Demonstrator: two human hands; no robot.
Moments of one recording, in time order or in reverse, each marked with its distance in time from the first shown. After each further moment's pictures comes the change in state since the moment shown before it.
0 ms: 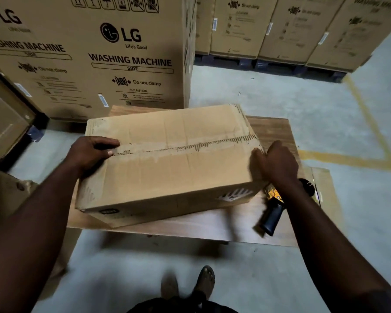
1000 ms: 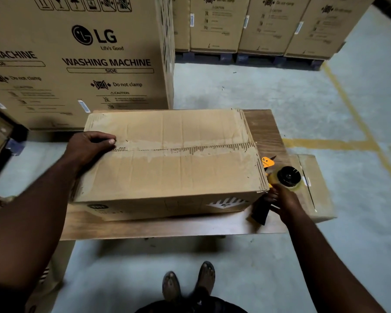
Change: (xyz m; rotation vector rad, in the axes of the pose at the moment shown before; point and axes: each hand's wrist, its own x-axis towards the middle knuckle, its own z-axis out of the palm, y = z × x) left_hand 0.017 0.032 0.028 -0.142 -0.027 0.115; right_hand -0.052 0.127 0.057 1.170 -0.303 0.739
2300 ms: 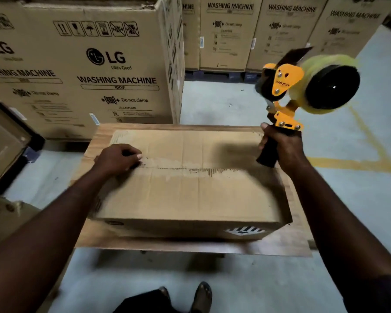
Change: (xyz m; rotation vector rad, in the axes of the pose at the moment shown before) left_hand -0.024 0.054 0.069 0.389 -0.067 -0.026; right_hand -0.038 -0.177 0.036 0.104 -0.382 -0.804
